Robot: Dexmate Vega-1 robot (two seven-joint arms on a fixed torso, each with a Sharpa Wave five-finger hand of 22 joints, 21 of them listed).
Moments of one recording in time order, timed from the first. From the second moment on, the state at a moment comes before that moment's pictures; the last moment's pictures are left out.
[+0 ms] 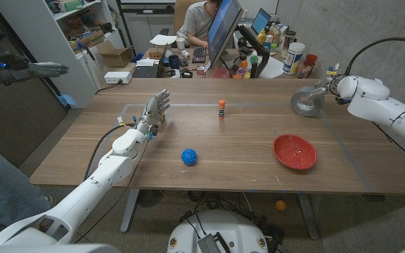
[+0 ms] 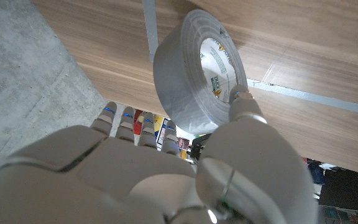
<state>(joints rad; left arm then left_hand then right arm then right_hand) 0.88 0.54 0.37 -1.36 -0.65 -0.25 -0.01 0.23 0.09 0.54 -0.11 0.17 0.19 0.10 0.20 0.18 0.06 0.04 0.22 0.20 0.01 0.12 0.19 0.18 -0.06 0.19 0.20 0.18 -0.41 -1.01 -0.71 -1.52 -0.41 -0.57 0.39 0.60 -0.12 0.30 -0.14 0.33 0.08 -0.08 0.19 0.19 0.08 0.12 0.20 0.20 0.04 0.20 0.24 0.20 -0.02 0.21 0.24 0.18</state>
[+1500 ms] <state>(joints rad) 0.86 0.54 0.37 -1.36 -0.65 -0.23 -0.01 0.22 0.10 0.54 -0.11 0.17 0.20 0.09 0.20 0.18 0.06 0.04 0.22 0.20 0.01 0.12 0.19 0.18 -0.06 0.19 0.20 0.18 -0.42 -0.93 -0.75 -1.48 -0.38 -0.69 0.25 0.84 -0.01 0.31 -0.15 0.38 0.50 -0.13 0.36 0.29 0.49 0.02 0.34 0.29 0.58 0.05 0.40 0.25 0.92 0.10 0.44 0.18</state>
